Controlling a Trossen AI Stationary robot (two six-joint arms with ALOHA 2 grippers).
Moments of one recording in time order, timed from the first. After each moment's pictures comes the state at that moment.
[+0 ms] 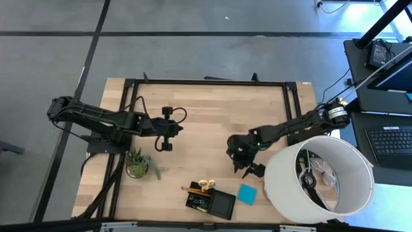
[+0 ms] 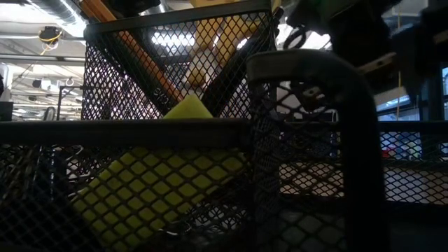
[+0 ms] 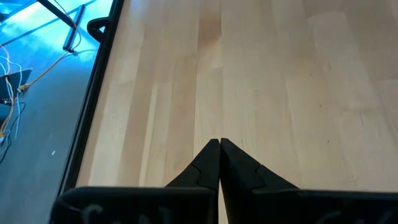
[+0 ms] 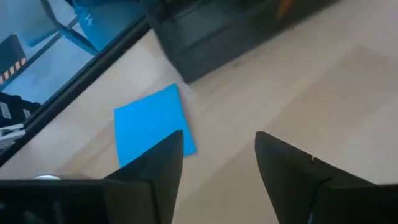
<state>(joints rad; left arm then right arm) -0.11 1.12 0.79 -0.42 -0.41 0.17 0.16 1.59 0.87 -0.34 -0.63 -0.45</state>
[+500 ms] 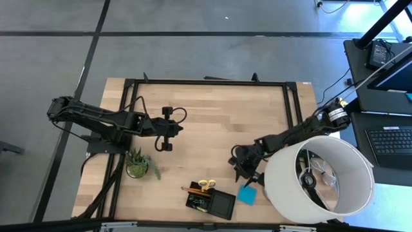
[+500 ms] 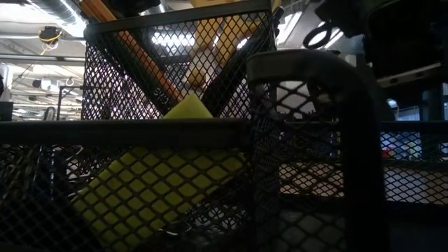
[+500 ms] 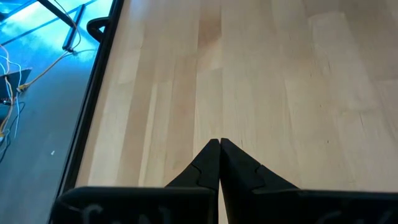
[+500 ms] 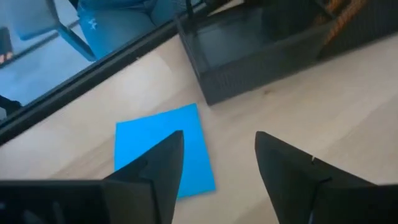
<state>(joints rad) -0.11 1.12 0.79 -0.42 -0.41 0.17 0.29 1.60 0.69 0.04 -0.60 -0.40</state>
